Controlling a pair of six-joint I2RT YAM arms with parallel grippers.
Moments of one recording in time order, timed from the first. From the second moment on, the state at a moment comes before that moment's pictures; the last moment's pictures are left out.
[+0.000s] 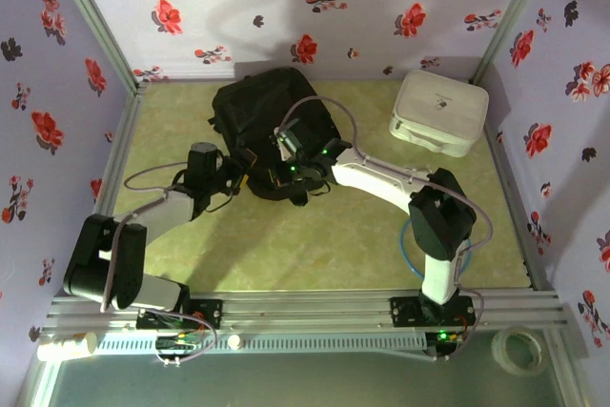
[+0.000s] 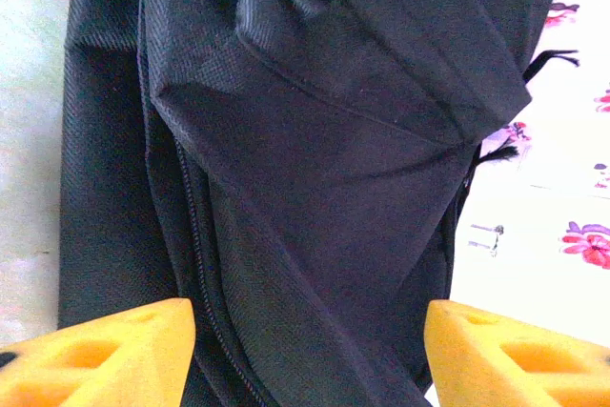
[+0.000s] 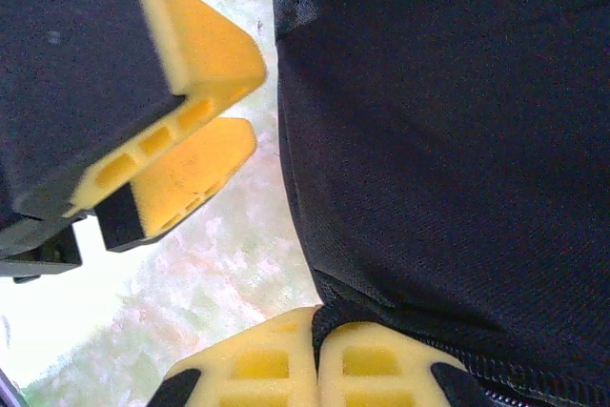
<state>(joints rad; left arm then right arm) -0.34 1.44 0.63 0.21 0.29 -1.27 0.85 1.85 1.45 -0.48 -0.18 0.48</state>
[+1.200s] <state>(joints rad) -0.39 1.59 0.69 0.24 0.33 -1.27 0.73 1.62 1.08 -0.42 0.08 0.76</state>
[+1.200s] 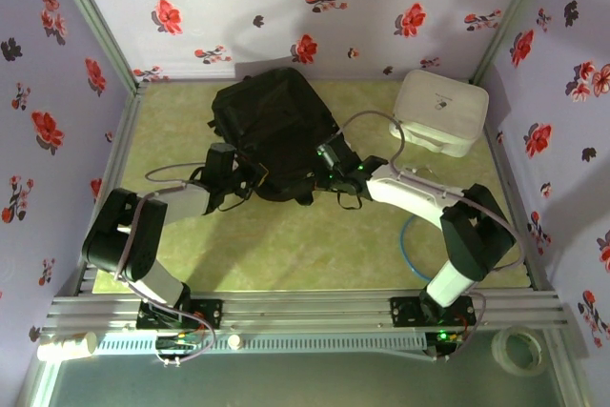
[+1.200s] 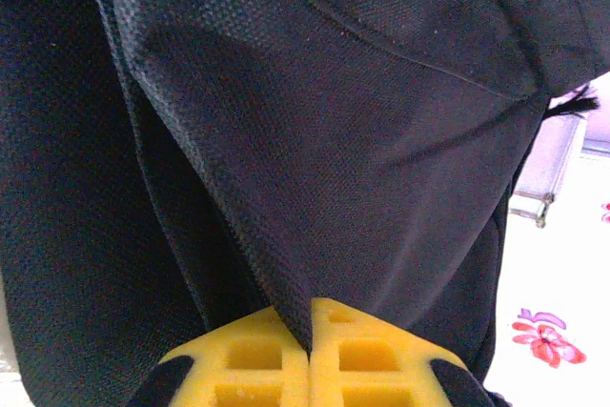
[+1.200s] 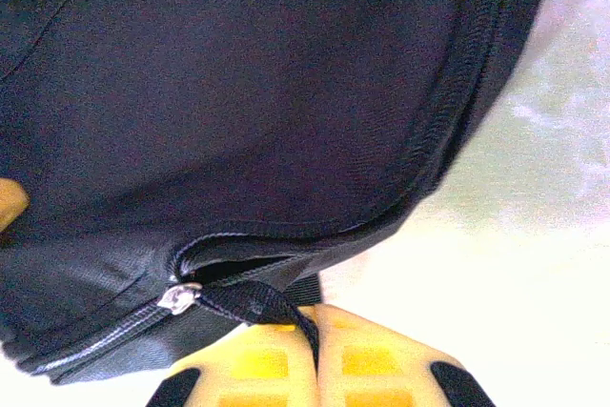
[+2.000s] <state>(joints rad) -0.34 1.56 0.75 0.10 0.38 -1.10 0.69 1.60 1.08 -0.45 0.07 0.75</state>
